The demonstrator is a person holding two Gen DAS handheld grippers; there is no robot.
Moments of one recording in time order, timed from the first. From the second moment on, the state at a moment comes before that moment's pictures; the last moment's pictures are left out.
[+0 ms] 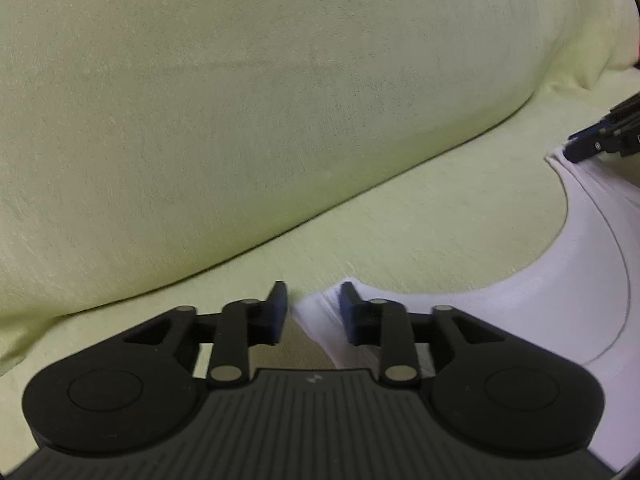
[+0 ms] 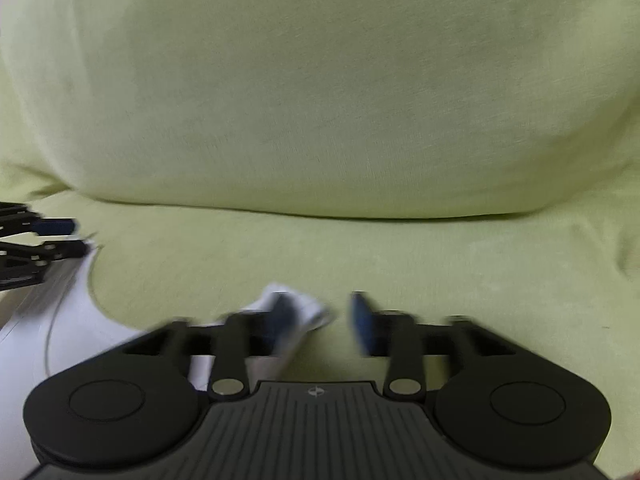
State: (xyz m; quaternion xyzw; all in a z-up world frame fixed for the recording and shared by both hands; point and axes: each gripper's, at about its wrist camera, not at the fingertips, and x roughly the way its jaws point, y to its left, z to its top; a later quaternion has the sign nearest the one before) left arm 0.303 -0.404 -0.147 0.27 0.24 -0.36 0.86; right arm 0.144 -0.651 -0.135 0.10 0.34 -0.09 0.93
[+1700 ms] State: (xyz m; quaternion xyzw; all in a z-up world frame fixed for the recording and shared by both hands) left arm 0.024 -0.118 -0.131 -0.12 0.54 -0.22 0.80; right arm -0.223 -0.494 -0.125 0.38 0.35 -0.21 0.83
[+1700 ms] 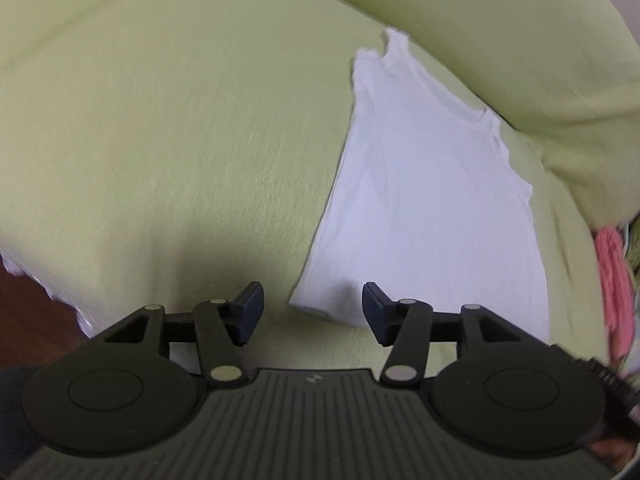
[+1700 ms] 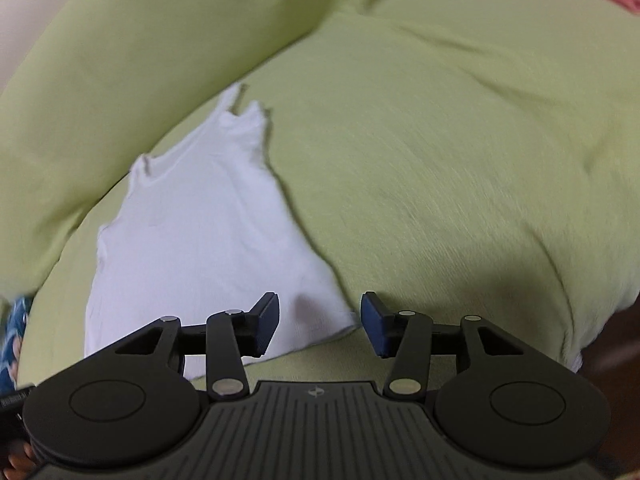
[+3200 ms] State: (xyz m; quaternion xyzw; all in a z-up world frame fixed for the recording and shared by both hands) left arm -0.114 -0.189 -0.038 0.18 0.41 -0.21 0.87; right arm -0.253 -0.387 -0.019 0.20 0.33 -0.19 0.90
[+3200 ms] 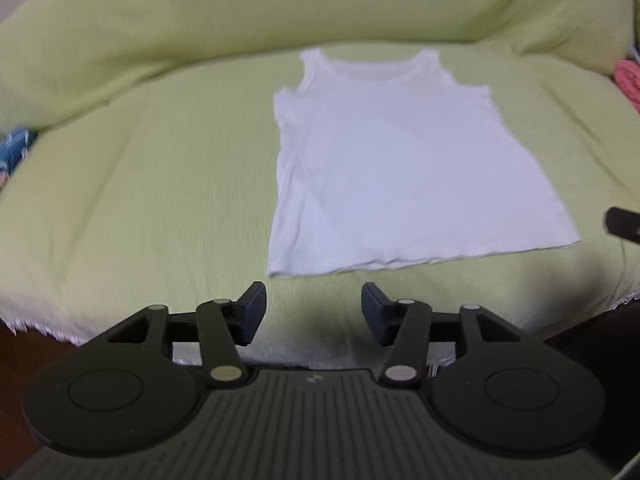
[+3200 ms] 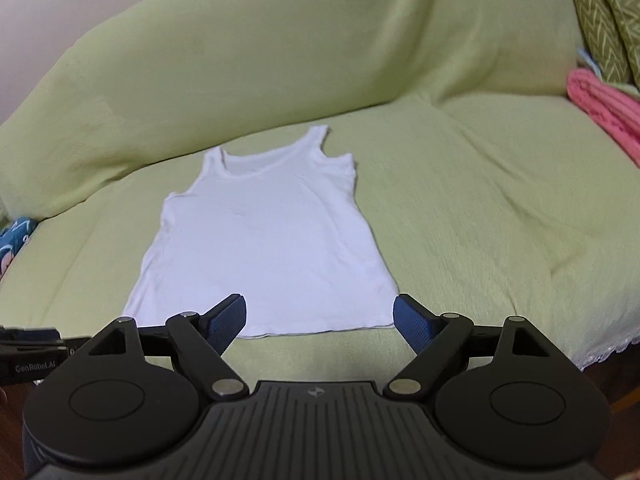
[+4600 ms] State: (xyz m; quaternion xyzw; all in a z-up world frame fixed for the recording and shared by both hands) left arm -0.209 -0.162 -0.017 0.17 0.37 -0.23 0.88; right arm -0.313 -0.324 0.006 0.17 0.30 -0.15 0.93
